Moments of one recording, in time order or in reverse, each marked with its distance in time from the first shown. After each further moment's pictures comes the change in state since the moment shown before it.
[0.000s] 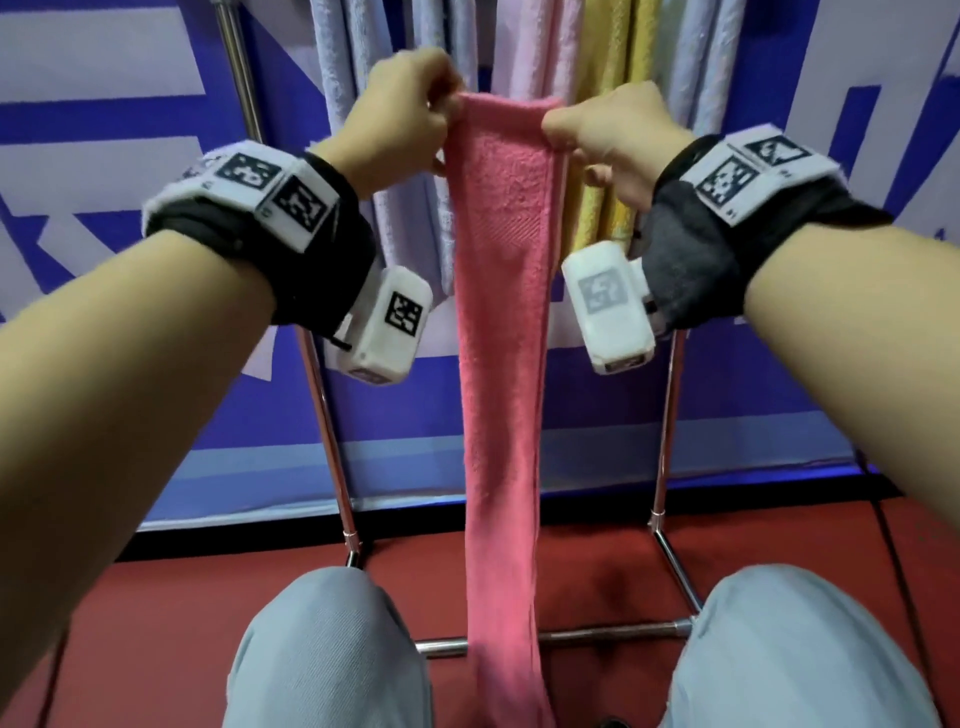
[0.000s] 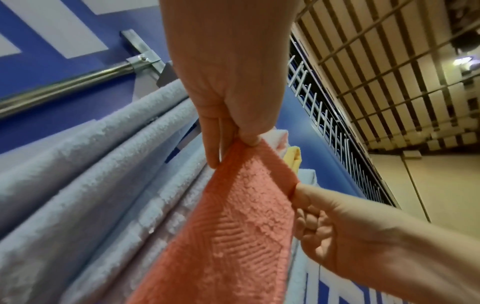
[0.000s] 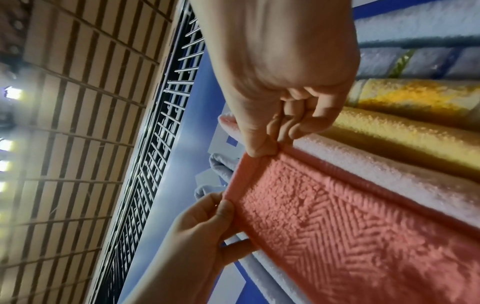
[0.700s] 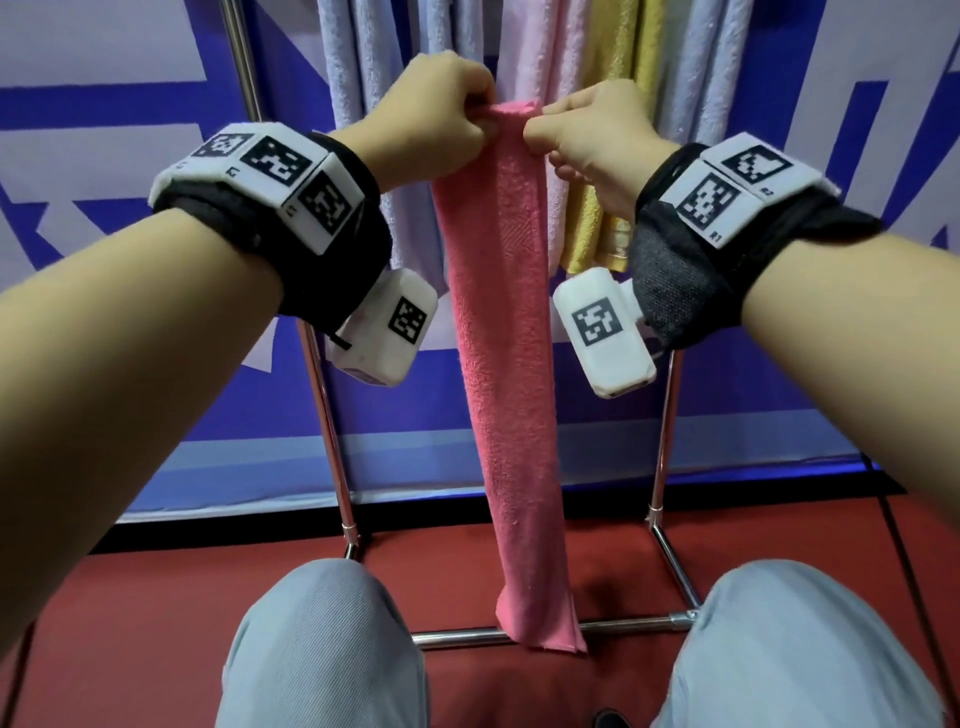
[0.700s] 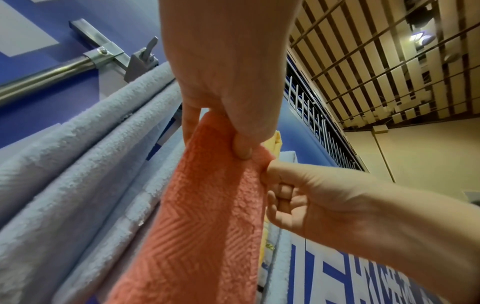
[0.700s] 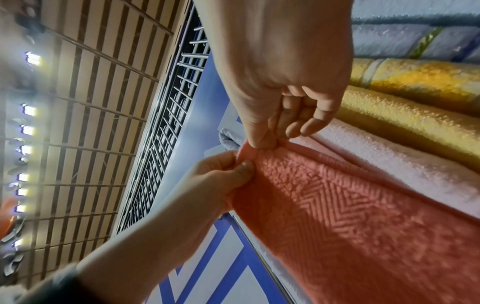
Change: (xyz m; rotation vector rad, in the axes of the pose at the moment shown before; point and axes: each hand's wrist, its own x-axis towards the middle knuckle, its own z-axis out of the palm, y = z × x) left_hand -0.013 0.023 0.002 0.336 -0.096 0.063; right_hand -0.008 0.007 0.012 0.012 -0.073 -0.134
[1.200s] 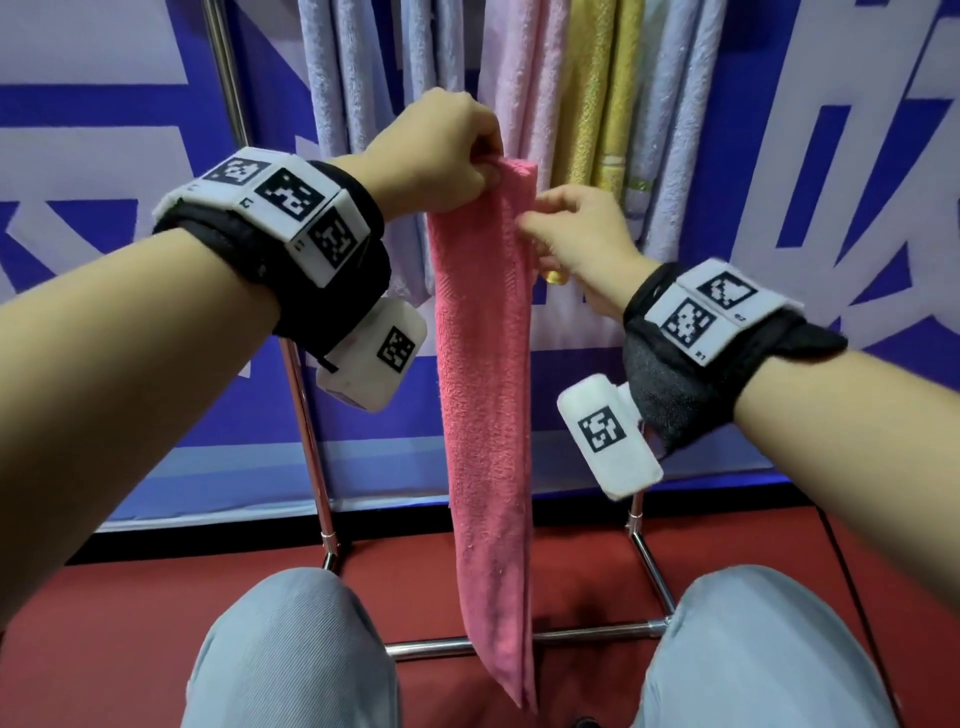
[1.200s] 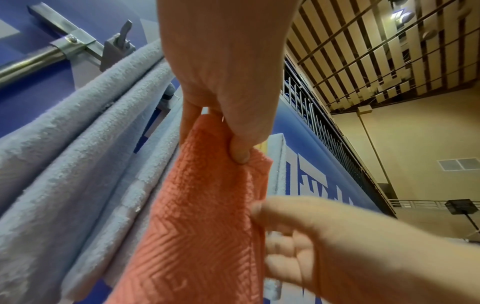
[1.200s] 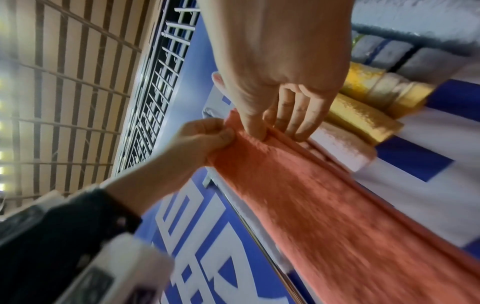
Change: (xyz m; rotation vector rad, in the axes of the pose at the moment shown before) left_hand -0.003 0.010 0.012 0.102 -0.055 0.130; right_hand -0.024 0.054 -0.002 0.096 -0.038 0.033
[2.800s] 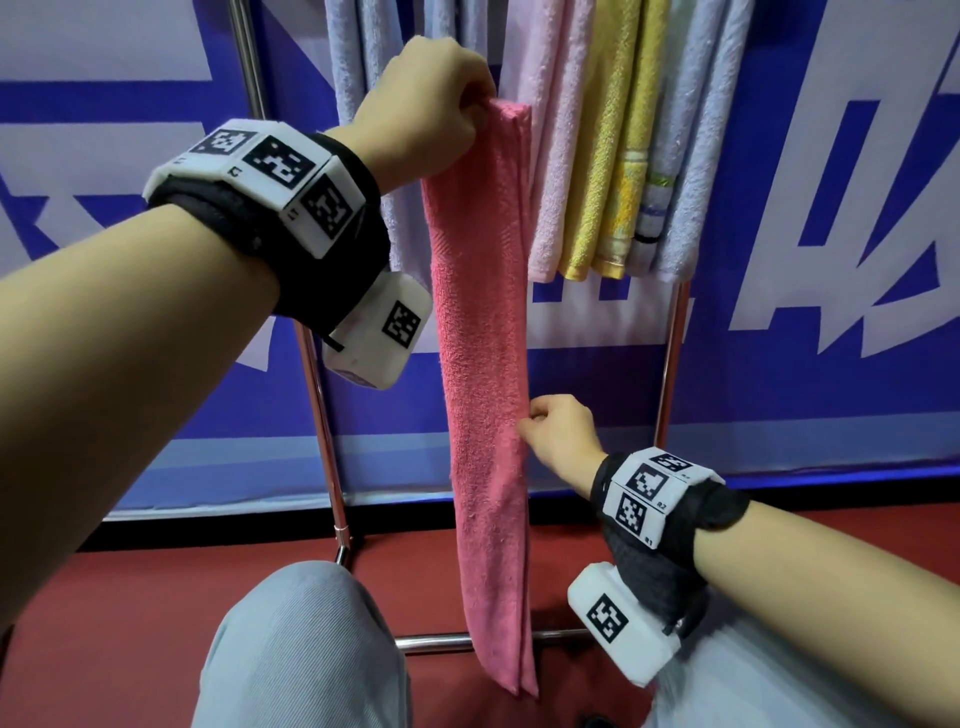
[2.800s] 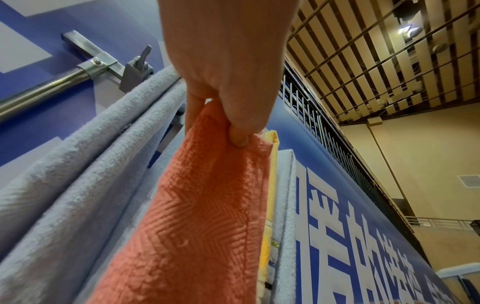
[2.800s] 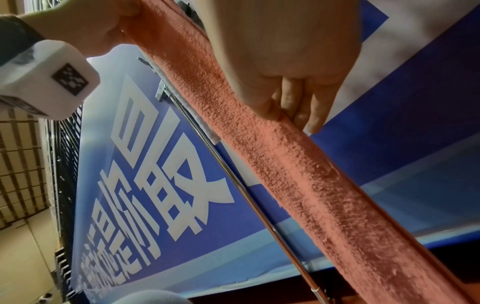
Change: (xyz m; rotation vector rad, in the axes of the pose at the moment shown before) left_hand -0.005 -0.012 -0.020 0.004 0.150 -0.071; right_hand -0.091 0.130 0.027 -0.456 -0.137 0.236
